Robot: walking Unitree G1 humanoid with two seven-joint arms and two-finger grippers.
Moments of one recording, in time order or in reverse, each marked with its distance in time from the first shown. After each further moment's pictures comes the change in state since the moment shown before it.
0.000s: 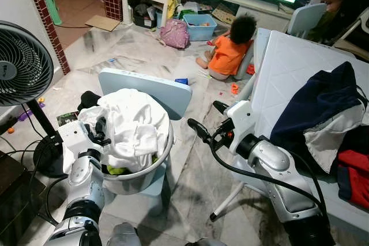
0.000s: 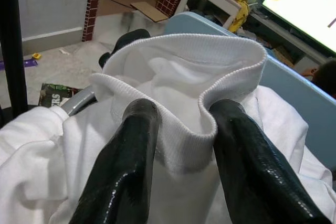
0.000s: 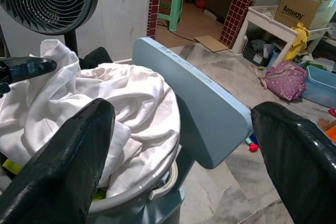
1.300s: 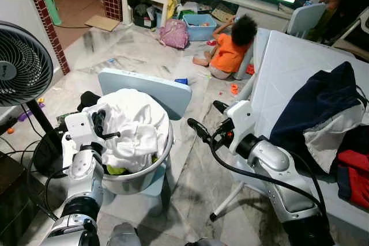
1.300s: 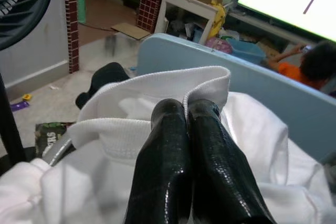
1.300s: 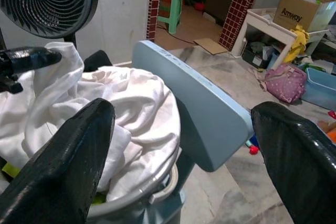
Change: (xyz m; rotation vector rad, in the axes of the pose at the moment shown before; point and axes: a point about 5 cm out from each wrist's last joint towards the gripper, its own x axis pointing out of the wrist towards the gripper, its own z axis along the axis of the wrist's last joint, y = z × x) left arm 0.006 -0.009 0.012 0.171 -0.038 -0.095; right arm 0.003 0.002 0.002 0.005 -0.018 -0.002
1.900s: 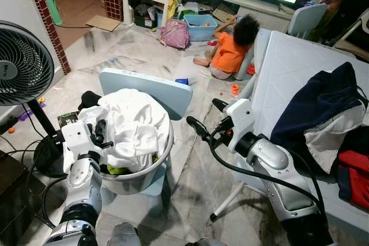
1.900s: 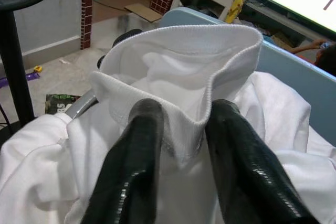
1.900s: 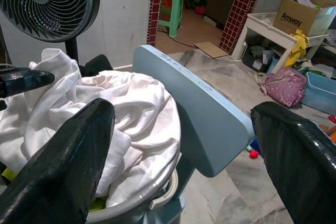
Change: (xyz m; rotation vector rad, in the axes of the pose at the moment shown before) left arm -0.013 0.010 -0.016 -0.066 0.036 0.055; right arm 0.001 -0.001 0.002 -0.007 -0.007 0.001
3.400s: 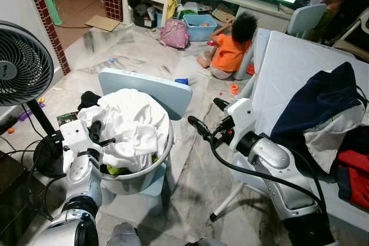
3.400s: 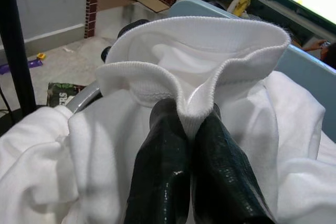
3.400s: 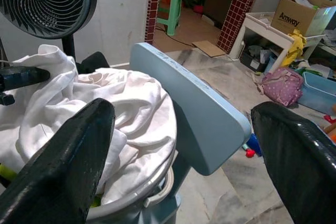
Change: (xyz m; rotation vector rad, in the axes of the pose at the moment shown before) left arm 0.012 0.001 0.001 -0.018 0.046 0.026; right arm 0.001 -0.003 -0.001 -0.009 0.008 -0.005
